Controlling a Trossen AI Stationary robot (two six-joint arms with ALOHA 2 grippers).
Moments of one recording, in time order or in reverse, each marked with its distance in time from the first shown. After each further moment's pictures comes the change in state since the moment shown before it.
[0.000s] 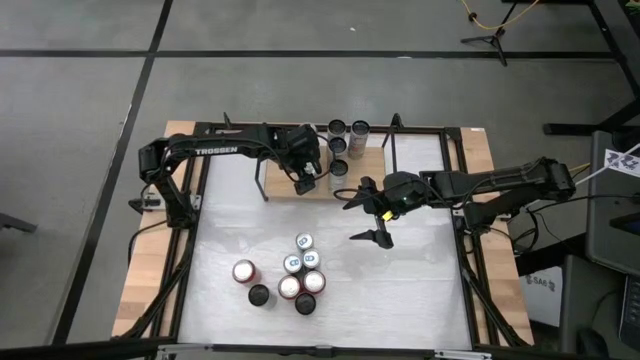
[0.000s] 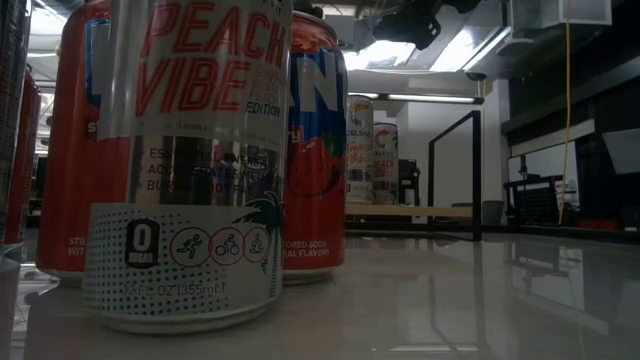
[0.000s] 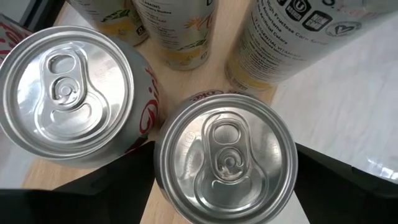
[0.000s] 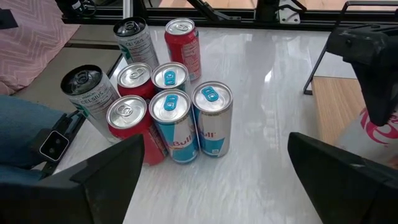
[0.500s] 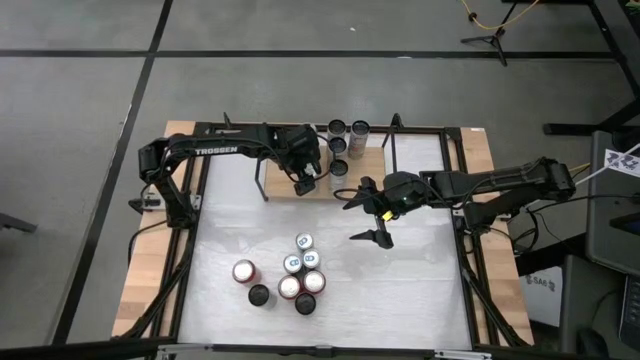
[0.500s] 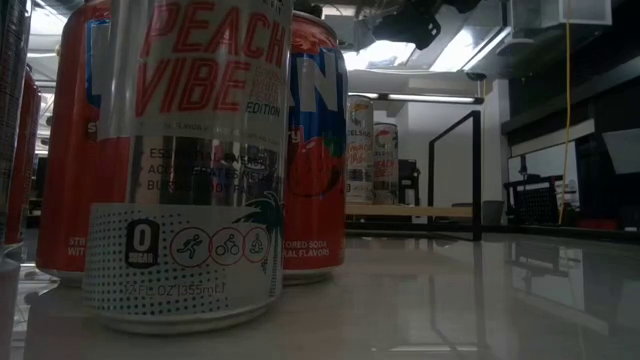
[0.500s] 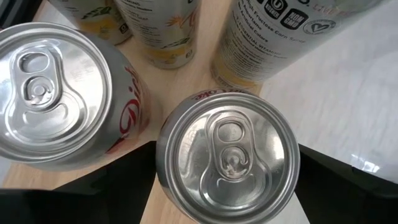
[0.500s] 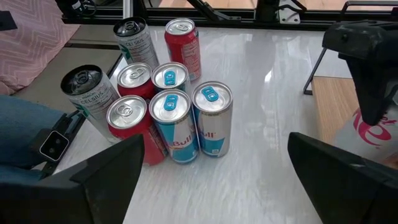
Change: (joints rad) left arm 0.000 -0.001 0.000 -0.001 0.050 -0.001; right arm 0.000 0.000 0.000 0.000 0.000 0.000
